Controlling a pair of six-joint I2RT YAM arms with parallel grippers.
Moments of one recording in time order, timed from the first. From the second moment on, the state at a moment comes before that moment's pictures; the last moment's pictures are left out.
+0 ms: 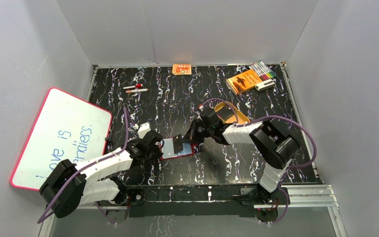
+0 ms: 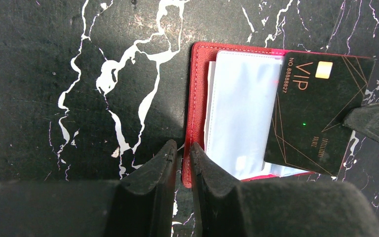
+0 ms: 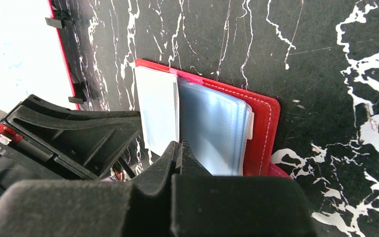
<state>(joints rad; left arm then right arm) -0.75 1.15 0.45 -0.31 -0.34 -0.95 0.77 1.75 0.80 0.26 -0.40 0.97</state>
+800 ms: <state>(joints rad) -0.75 1.15 0.45 -0.31 -0.34 -0.95 0.78 1.78 0.80 0.28 -0.43 1.00</state>
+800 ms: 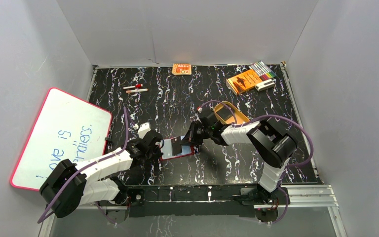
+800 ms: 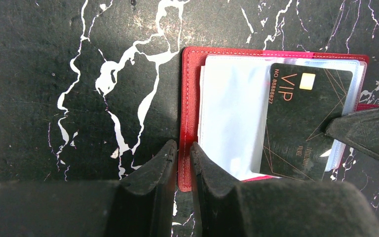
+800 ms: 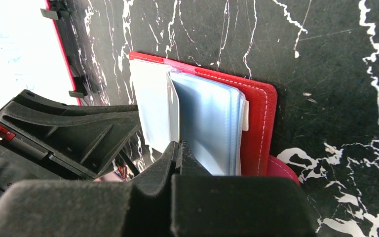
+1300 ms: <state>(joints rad) -0.75 1.15 0.45 -0.31 -0.34 -0.95 0.79 1.78 0.80 0.23 -0.46 1.00</state>
